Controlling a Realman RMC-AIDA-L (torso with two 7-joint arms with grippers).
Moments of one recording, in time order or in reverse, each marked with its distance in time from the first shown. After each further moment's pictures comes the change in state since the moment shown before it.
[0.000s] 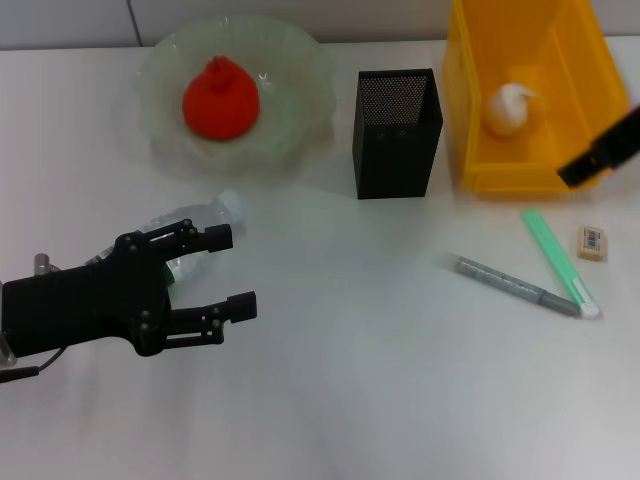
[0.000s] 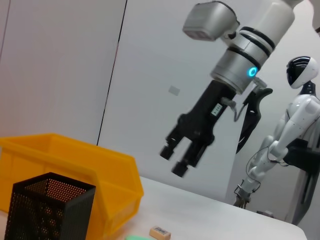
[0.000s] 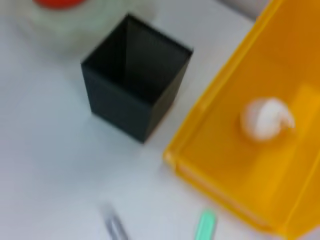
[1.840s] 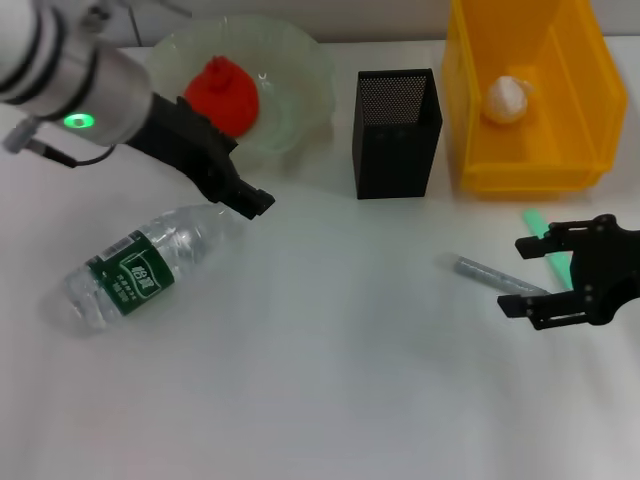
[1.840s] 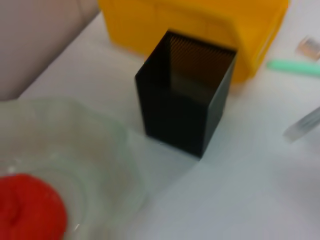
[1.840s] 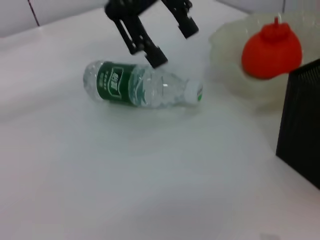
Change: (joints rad) left arm -0.355 -0.013 0.486 0.752 0.784 -0.247 -1.135; right arm -0.416 0.002 0.228 0.399 0.748 0.251 -1.023
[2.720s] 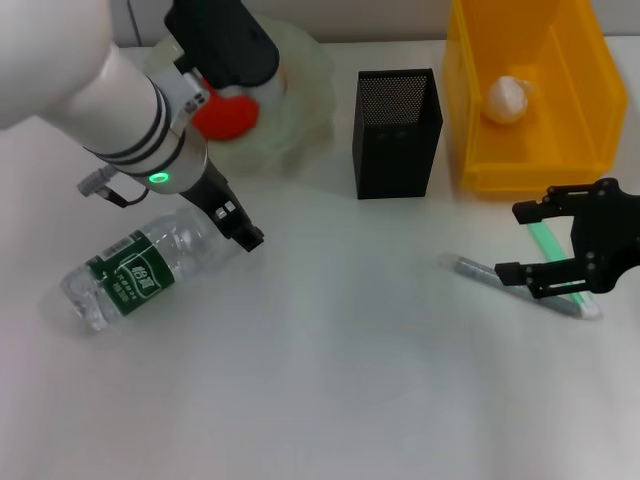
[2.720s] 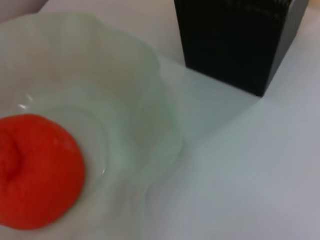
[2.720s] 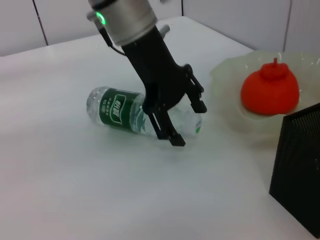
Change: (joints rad) left arm -0.074 -0.007 0.309 -0.291 0.194 -0.310 -0.226; right arm 0.053 -0.002 0.064 -0.006 0.022 -0.041 -0.037
